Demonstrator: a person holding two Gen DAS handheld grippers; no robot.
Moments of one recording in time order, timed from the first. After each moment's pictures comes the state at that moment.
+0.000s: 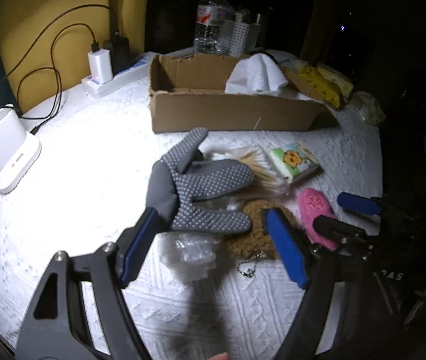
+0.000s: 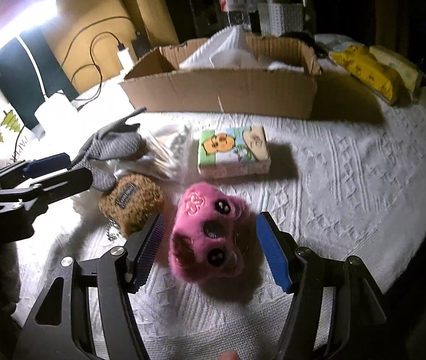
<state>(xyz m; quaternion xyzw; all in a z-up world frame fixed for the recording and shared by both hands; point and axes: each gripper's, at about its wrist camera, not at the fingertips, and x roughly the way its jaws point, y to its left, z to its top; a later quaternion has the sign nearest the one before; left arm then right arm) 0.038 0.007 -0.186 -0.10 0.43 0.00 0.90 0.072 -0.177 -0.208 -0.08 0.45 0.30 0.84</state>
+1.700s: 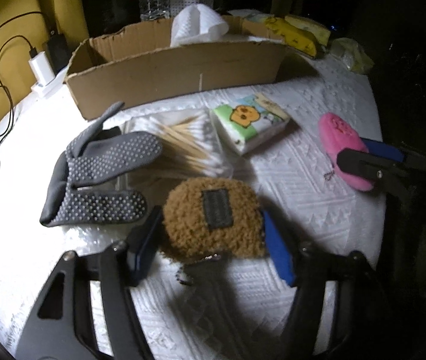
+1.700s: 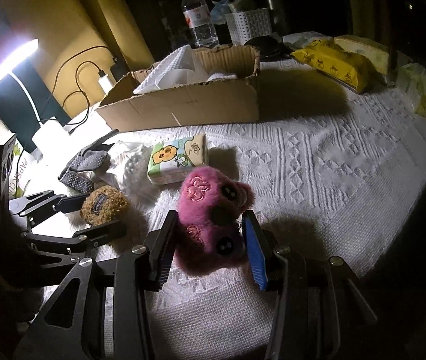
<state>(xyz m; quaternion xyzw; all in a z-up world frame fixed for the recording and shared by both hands) 0.064 -0.060 -0.219 -0.03 0.47 -0.04 0.88 0.087 -0.237 -0.198 -0.03 0.43 0.29 0.85</state>
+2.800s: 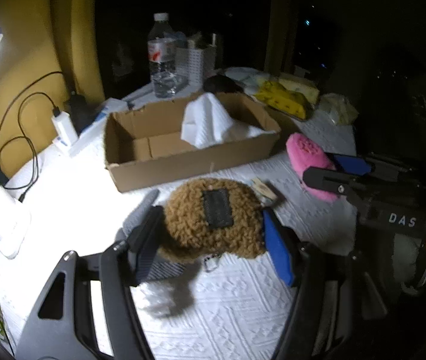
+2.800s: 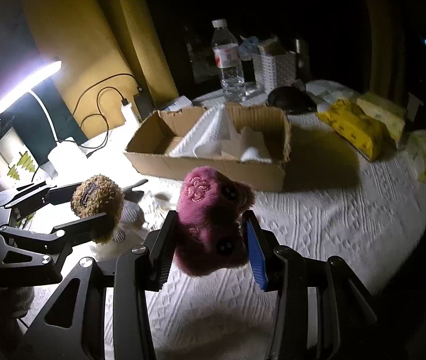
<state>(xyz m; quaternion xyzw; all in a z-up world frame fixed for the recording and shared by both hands) 0.064 -0.024 -0.133 -0.04 0.39 -0.05 0.92 0.103 -0.197 -0.127 -0.06 0.38 0.32 0.87</state>
